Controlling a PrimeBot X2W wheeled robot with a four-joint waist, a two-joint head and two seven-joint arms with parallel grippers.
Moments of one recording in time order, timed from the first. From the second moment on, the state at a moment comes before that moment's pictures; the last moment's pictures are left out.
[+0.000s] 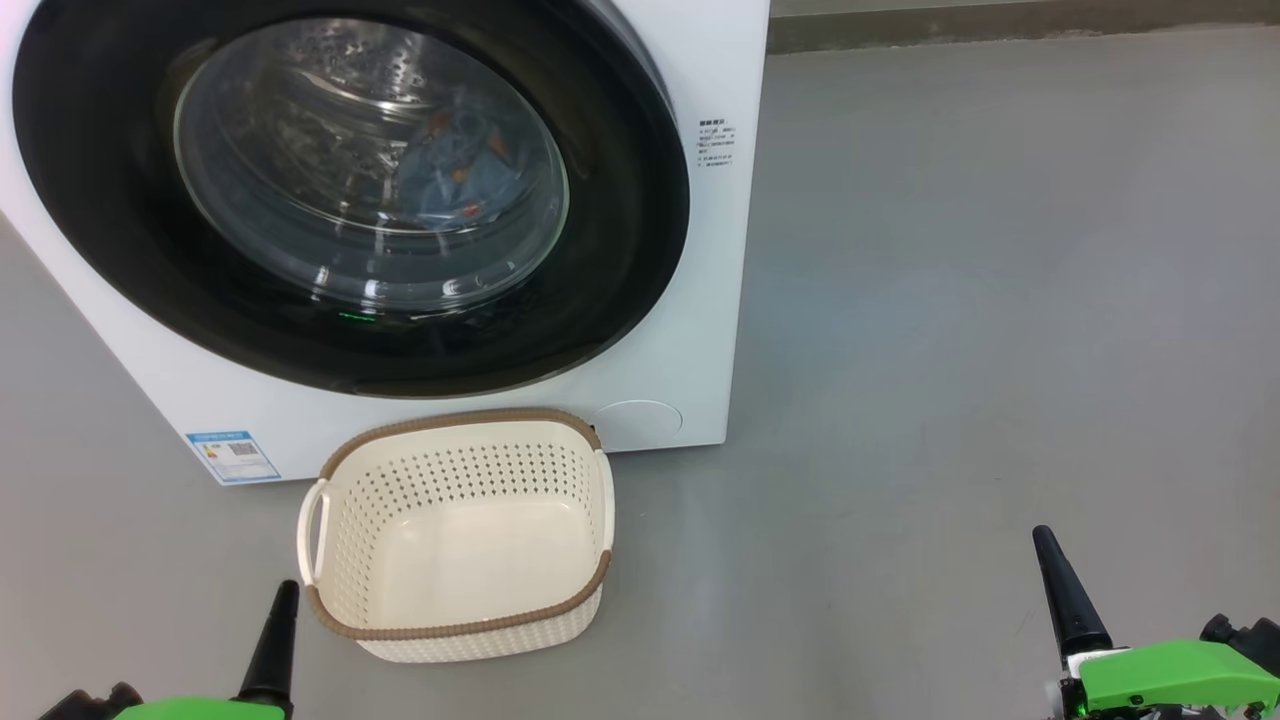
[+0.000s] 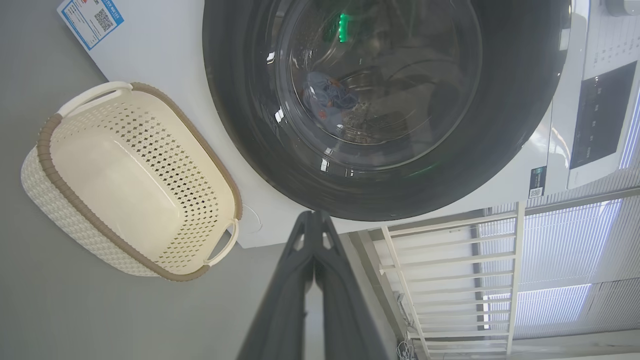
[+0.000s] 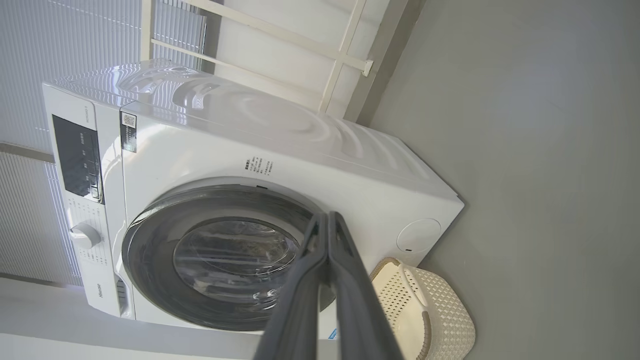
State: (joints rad) left arm -0.03 0.05 0.04 0.23 -1.30 -0.13 0.00; right arm -0.05 -0.06 -0.09 0.26 1.30 0.14 0.01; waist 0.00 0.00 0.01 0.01
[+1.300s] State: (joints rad) left arm -0.07 0.05 0.05 0.26 -1.63 -0.13 0.09; right arm -0.07 -0.06 -0.12 0.27 1.61 0.13 0.10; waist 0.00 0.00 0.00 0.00
